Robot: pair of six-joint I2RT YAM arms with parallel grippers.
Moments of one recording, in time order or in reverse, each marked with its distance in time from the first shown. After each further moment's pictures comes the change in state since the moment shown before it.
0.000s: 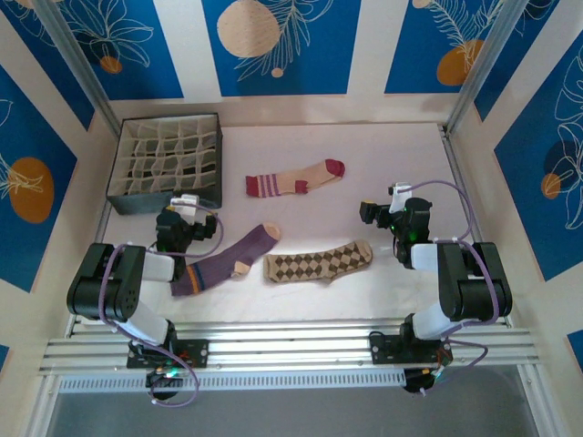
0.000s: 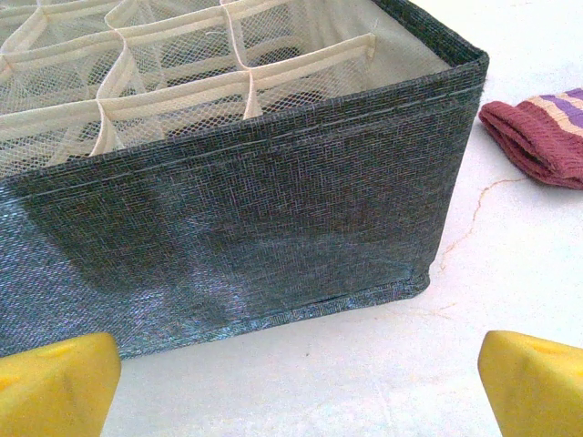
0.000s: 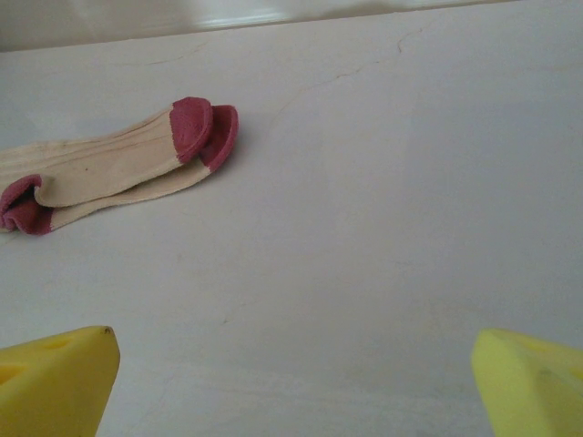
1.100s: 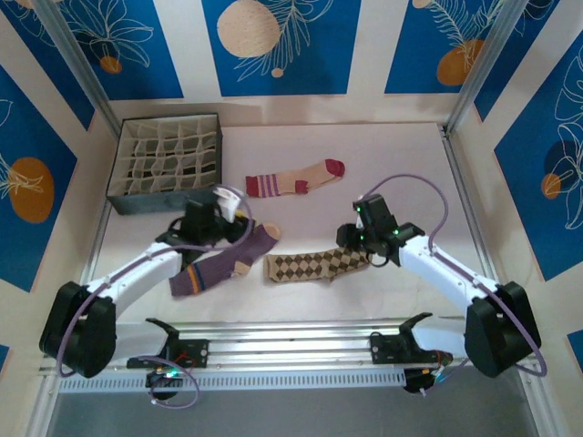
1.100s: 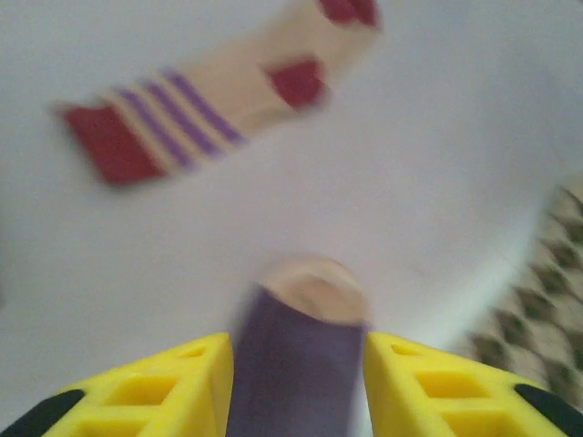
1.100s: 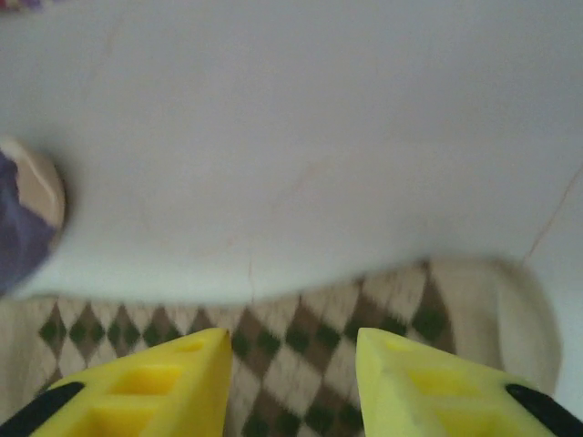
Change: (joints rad) left arm -0.410 -0.300 0.322 -0.884 0.243 -0.185; right arm 0.465 -0.322 0.280 -1.173 0.165 0.468
